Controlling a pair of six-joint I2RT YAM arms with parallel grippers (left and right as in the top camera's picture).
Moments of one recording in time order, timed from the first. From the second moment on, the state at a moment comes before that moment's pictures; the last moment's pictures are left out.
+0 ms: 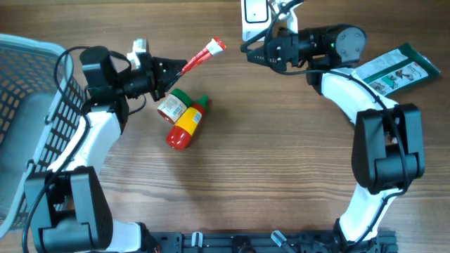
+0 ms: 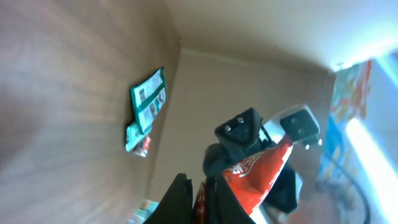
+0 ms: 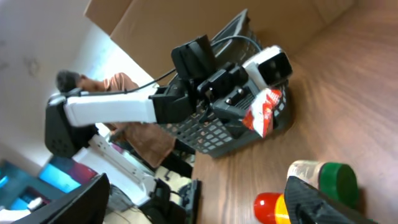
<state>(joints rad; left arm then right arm) 0.09 1.63 0.93 0.30 1.18 -1.37 0.17 2.01 1.32 1.31 -1.56 1.39</state>
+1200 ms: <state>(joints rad) -0.03 1.63 0.93 0.17 0.94 -1.64 0.40 2.02 1.32 0.35 -1.09 0.43</state>
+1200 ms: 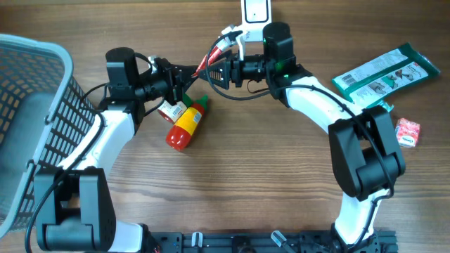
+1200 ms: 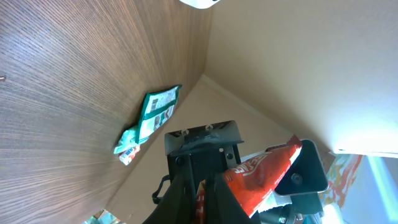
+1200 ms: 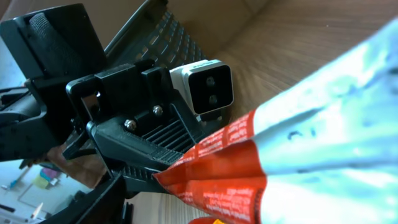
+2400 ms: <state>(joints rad) -0.01 1.63 0.93 0.06 0.90 -1.23 0.25 2.02 1.32 0.43 -1.11 1.11</state>
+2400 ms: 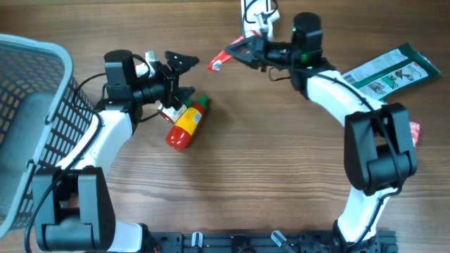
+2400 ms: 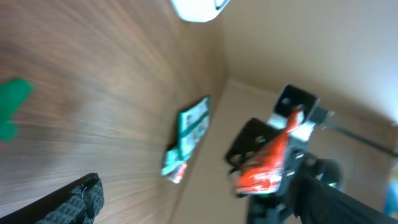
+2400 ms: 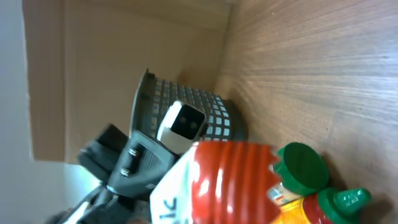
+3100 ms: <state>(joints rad) -0.16 1.63 0.92 0.68 0.95 -1.28 0.13 1.86 1.32 0.41 -1.19 1.23</state>
